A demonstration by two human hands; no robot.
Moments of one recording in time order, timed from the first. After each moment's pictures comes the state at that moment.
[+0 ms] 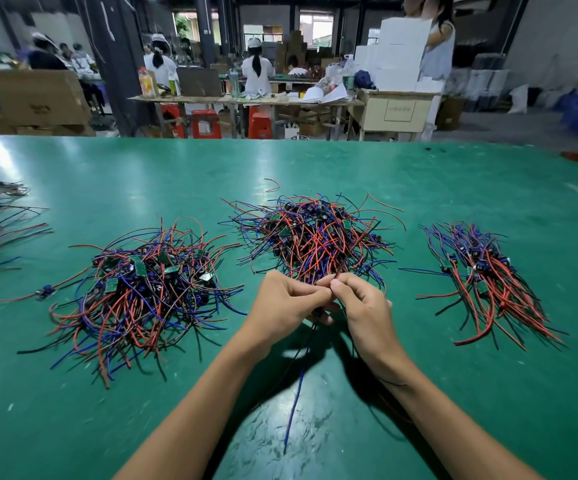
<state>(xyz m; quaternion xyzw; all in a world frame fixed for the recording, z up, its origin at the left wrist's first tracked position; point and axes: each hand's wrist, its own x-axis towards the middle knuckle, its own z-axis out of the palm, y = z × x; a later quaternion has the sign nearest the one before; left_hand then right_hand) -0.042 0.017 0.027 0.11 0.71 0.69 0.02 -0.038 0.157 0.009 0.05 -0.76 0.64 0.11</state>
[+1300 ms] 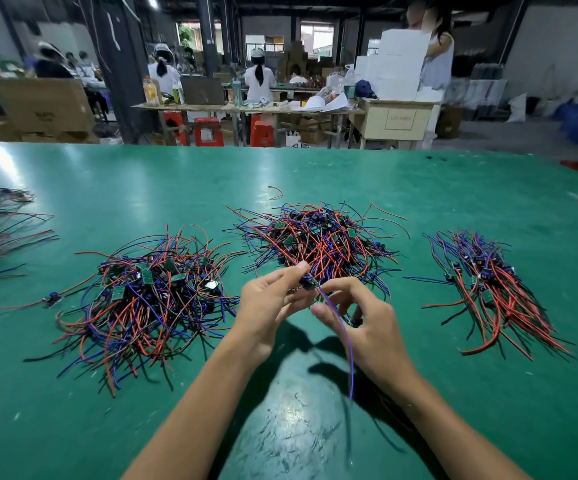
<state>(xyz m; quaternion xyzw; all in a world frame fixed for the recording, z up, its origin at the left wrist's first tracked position) -0.045 0.003 0.041 -0.05 0.54 0.84 0.03 -0.033 0.164 0.007 0.19 -0.81 0.52 0.20</state>
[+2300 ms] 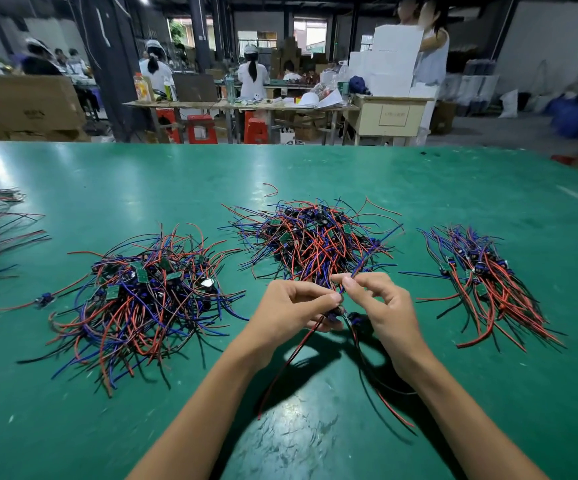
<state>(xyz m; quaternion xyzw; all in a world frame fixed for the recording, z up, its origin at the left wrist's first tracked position) -0.037 0.013 0.035 0.09 0.68 0.72 0.10 -0.041 0.181 0.018 0.06 -0.74 0.66 0.14</state>
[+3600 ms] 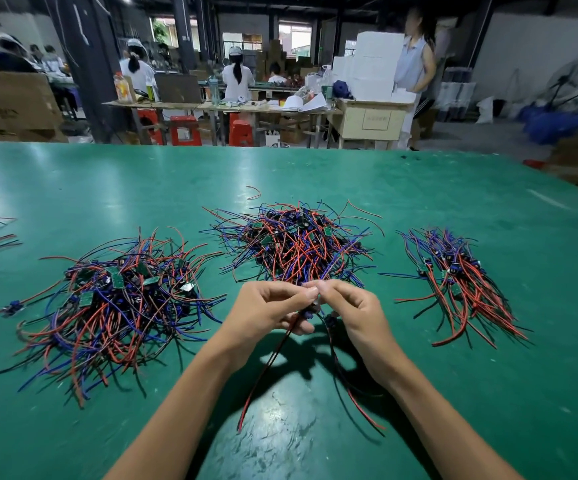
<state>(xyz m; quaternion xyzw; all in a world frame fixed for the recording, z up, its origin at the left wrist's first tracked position) -0.039 0.005 0.037 0.11 0.67 0.73 0.10 -0.036 0.179 0.018 0.14 -0.72 0.68 0.08</state>
